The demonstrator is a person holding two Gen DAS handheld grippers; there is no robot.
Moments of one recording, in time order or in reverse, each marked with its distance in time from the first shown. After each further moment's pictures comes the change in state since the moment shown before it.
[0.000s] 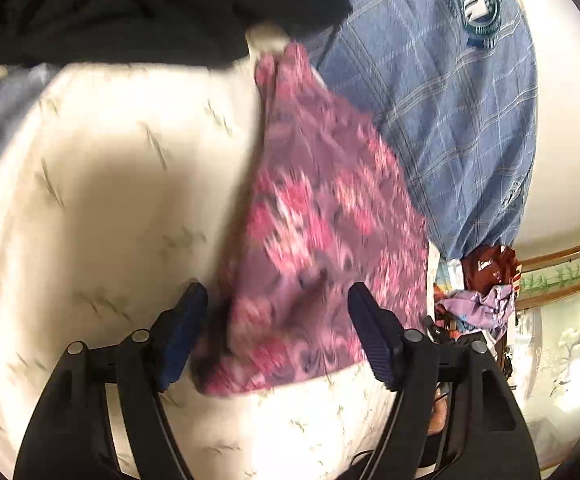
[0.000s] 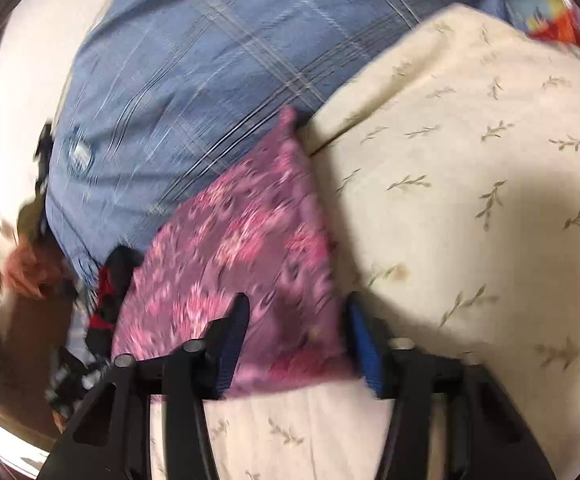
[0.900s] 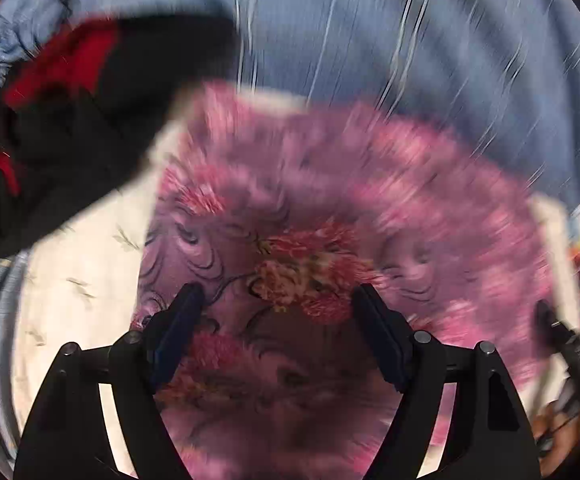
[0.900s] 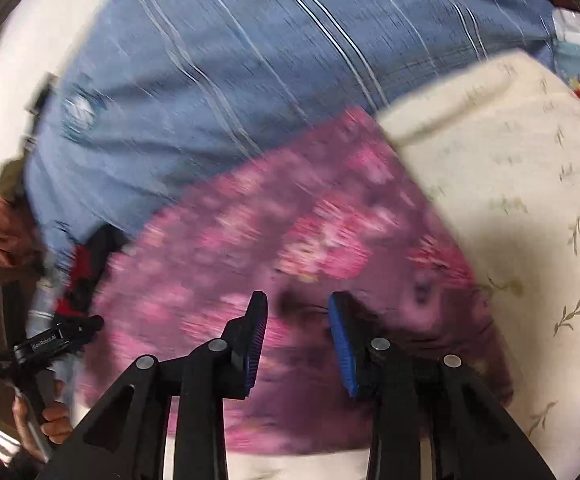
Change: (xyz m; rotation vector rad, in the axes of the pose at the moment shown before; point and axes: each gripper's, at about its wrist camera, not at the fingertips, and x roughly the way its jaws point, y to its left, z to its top) left arm 0.092 -0.101 0.020 0.380 -0.138 0.563; right arm 0.046 0.055 -0.002 -0.104 -0.024 -0.131
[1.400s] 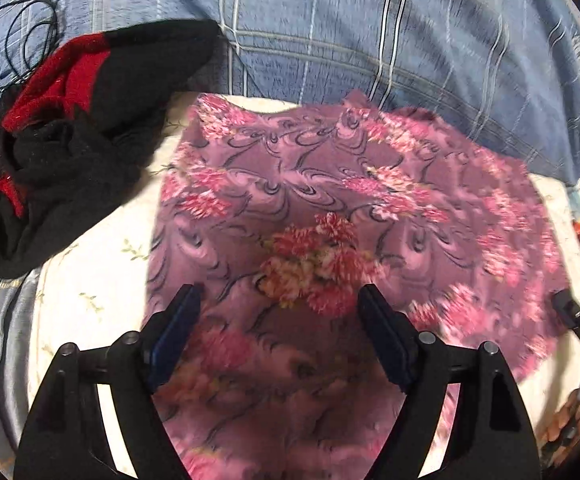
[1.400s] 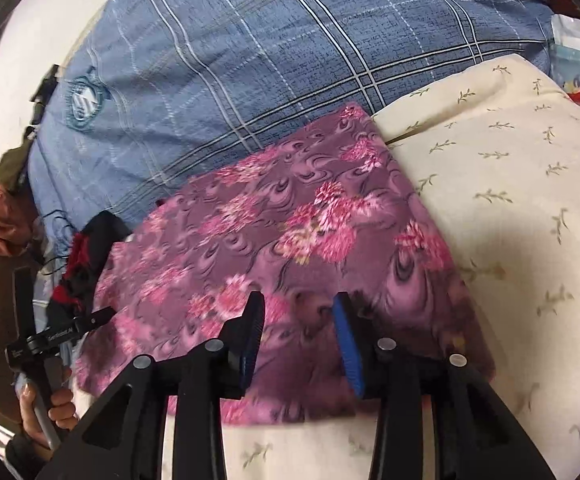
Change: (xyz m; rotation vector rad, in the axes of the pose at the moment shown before) left arm -0.025 0.005 -0.003 0.055 -0.042 -0.021; right arm -0.027 0.004 -0.011 -0.030 -0.017 0.026
